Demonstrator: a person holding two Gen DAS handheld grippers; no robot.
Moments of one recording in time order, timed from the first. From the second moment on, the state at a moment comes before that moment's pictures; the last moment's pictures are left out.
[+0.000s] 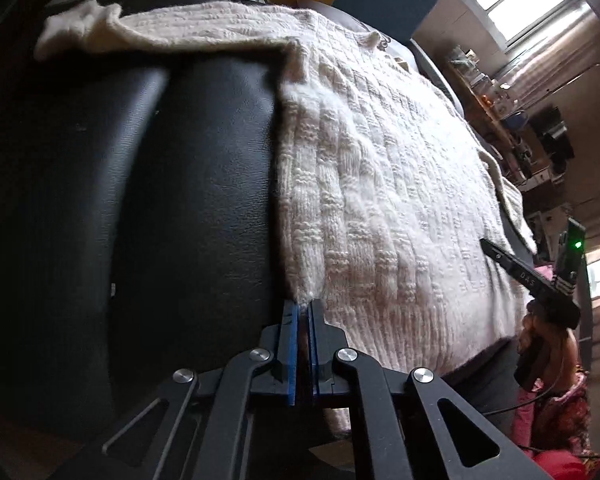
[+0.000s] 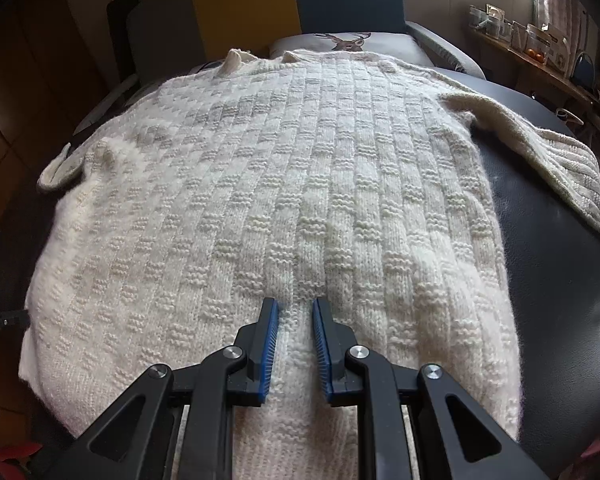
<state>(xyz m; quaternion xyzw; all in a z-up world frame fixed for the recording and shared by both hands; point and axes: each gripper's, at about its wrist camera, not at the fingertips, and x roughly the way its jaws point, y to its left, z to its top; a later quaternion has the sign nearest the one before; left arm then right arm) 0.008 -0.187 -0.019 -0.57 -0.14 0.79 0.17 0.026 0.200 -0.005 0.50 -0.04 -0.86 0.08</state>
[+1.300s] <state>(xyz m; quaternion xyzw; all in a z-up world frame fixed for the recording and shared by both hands) -0.026 -0.087 -0.013 -0.50 0.04 0.84 0.19 0.093 0.341 0.006 0.51 -0.20 -0.84 0.03</state>
